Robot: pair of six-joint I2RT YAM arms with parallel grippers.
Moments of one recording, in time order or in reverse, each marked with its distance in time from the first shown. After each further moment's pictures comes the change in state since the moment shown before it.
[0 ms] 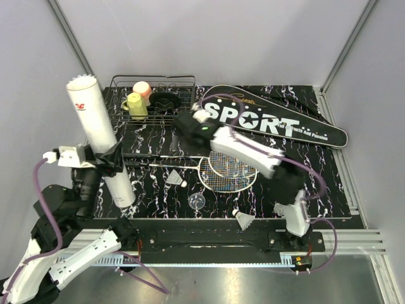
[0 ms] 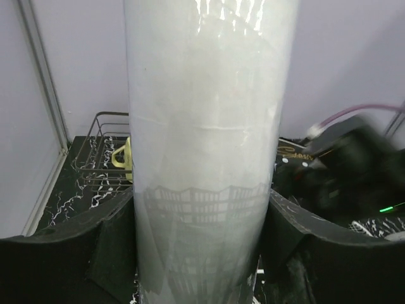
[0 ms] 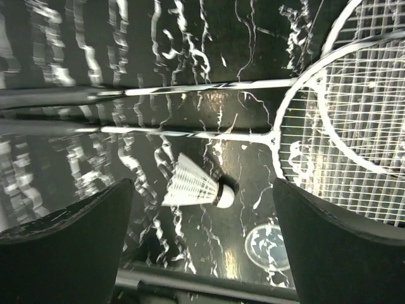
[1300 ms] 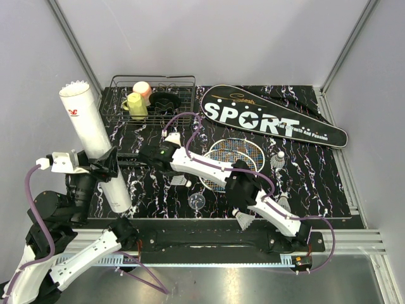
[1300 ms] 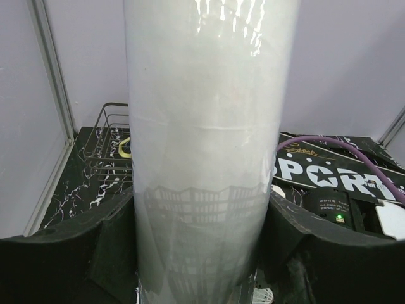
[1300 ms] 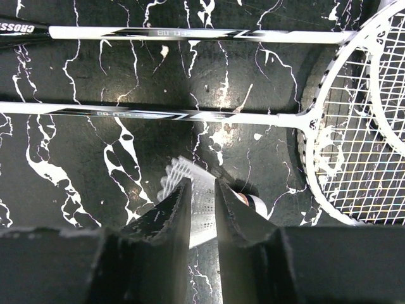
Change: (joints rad) left arm 0.000 -0.072 0.014 -0.081 -0.036 -0.019; right arm 0.222 0.633 0.644 -0.464 0.263 0.061
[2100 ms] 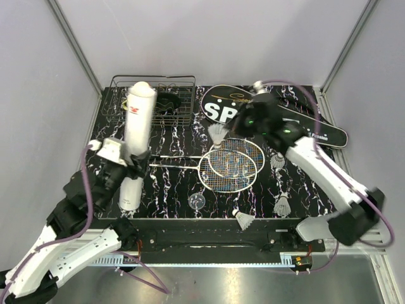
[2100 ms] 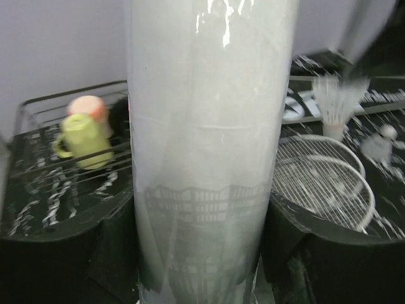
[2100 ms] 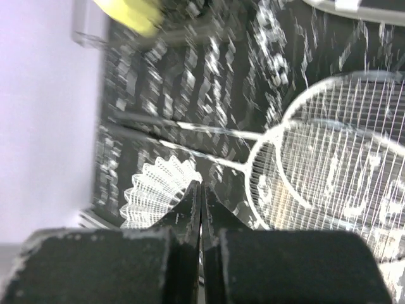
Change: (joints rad) left arm 0.000 0.146 -0.039 0.012 0.202 0.029; right arm -0.476 -1.079 -1.053 0.723 -0.553 -0.302
